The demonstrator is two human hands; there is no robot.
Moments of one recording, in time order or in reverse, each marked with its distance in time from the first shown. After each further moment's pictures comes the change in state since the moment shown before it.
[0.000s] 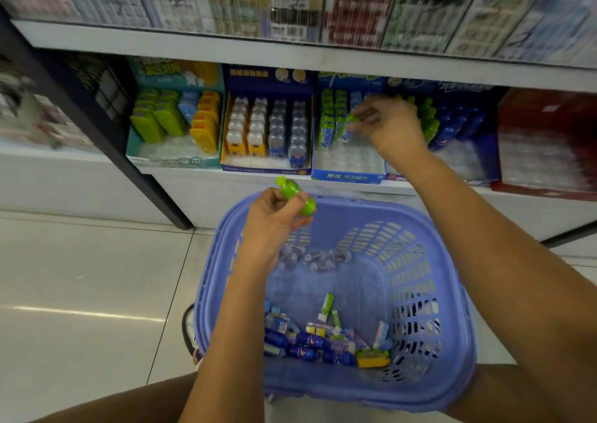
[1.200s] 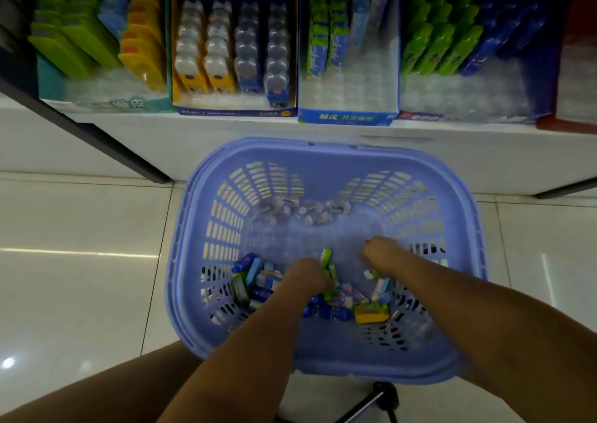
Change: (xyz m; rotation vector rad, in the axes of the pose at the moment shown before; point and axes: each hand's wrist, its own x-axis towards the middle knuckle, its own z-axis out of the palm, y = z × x) left_hand -0.001 -0.235 -0.014 1.434 -0.564 -0.625; right_hand -0.193 0.194 0.126 -0.888 -1.376 0.376
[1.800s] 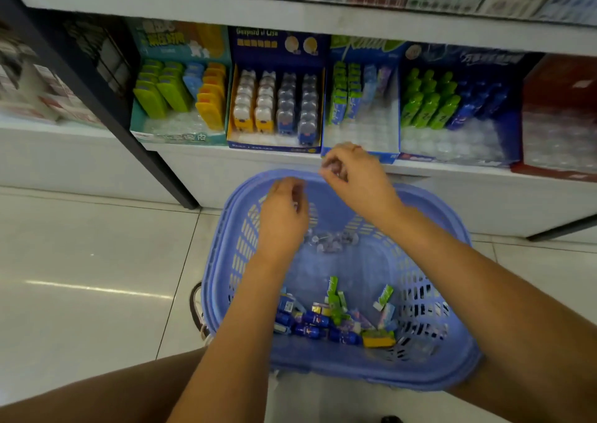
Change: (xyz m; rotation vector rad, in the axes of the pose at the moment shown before) left_hand -0.118 0.007 -0.144 -0.523 1.058 0.436; right_hand -0.158 -0.054 -0.158 0.560 1.325 -0.476
